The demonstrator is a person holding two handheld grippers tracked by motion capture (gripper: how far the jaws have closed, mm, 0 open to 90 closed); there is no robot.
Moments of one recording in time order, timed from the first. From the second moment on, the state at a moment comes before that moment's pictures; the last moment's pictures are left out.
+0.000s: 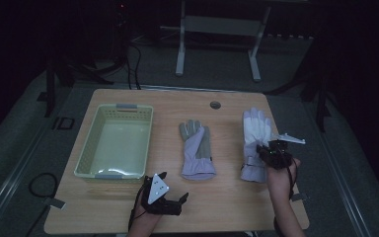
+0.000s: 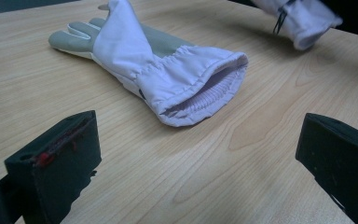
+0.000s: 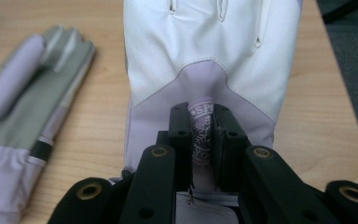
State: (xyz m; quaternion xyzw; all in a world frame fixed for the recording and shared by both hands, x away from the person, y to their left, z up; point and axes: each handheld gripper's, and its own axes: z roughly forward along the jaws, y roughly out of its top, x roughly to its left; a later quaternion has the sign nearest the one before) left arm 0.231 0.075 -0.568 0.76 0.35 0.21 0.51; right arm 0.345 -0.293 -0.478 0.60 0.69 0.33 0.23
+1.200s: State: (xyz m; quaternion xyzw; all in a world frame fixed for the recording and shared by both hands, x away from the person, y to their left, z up) left arm 0.231 0.075 -0.568 0.76 0.35 0.21 0.51; right arm 0.380 -0.308 -0.504 0.50 0.79 0.30 0.20
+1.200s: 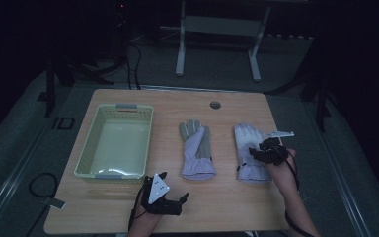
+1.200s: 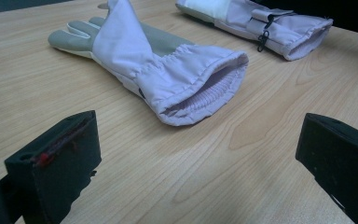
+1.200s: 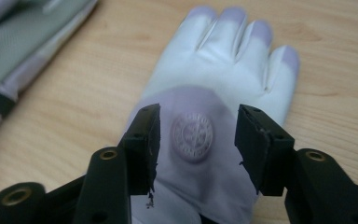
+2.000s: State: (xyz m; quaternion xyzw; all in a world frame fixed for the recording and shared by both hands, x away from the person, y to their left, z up) left arm 0.232 0.075 -0.568 0.76 0.35 0.21 0.51; right arm 0.371 -0.312 -0.515 0.51 0.78 0.31 0.18
